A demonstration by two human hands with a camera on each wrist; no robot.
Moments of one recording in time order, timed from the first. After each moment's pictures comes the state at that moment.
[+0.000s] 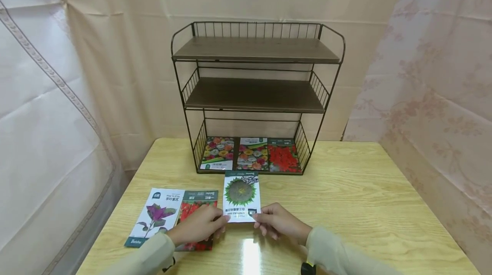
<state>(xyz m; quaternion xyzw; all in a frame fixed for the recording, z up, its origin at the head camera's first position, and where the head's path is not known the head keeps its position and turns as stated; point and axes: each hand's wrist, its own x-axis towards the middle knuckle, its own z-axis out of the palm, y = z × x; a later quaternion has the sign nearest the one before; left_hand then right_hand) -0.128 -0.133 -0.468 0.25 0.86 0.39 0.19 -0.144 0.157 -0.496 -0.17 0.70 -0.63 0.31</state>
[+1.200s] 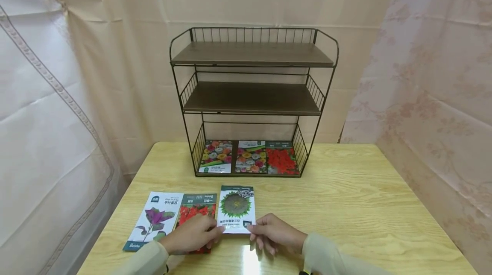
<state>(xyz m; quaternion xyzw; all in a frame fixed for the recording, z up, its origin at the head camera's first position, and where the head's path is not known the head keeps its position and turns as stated) -0.118 -0.141 -0.475 0.23 0.88 0.35 0.21 -0.128 0.148 -0.505 -0.15 0.66 -0.64 0.37</state>
